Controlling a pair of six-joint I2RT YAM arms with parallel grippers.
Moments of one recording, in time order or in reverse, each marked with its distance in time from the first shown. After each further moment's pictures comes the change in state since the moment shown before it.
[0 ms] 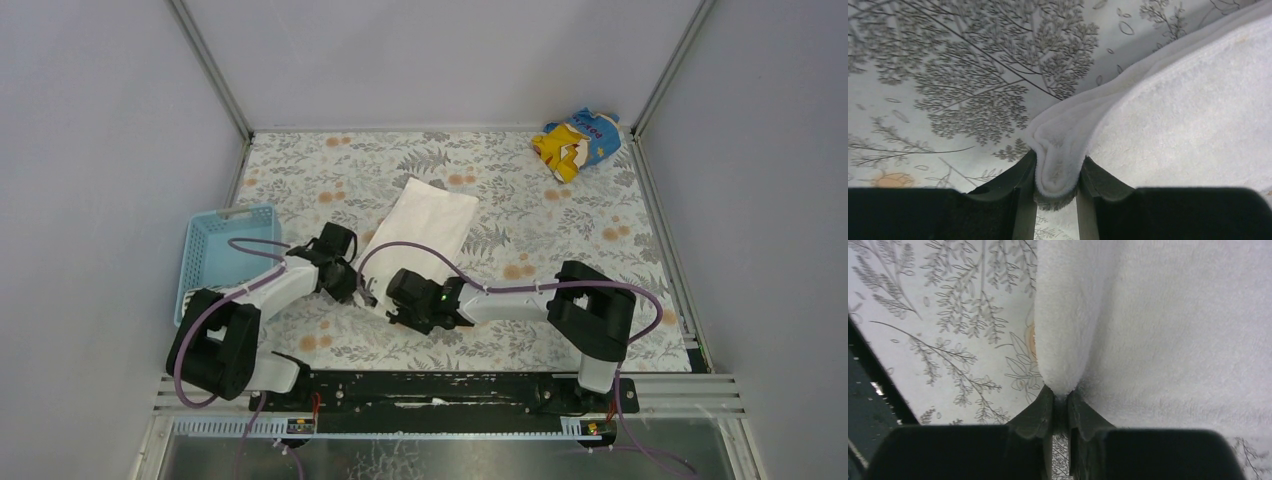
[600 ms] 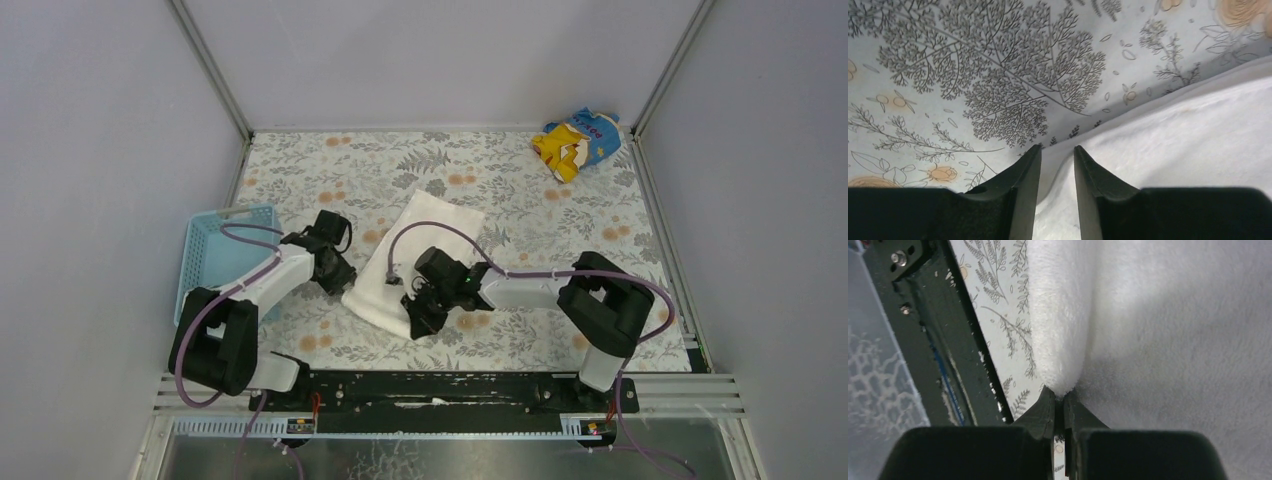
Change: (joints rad) left arm 0.058 0.004 0.097 -0.153 -0.046 0.103; right arm -0.156 -0.050 -0.103 0.132 -0.494 0.194
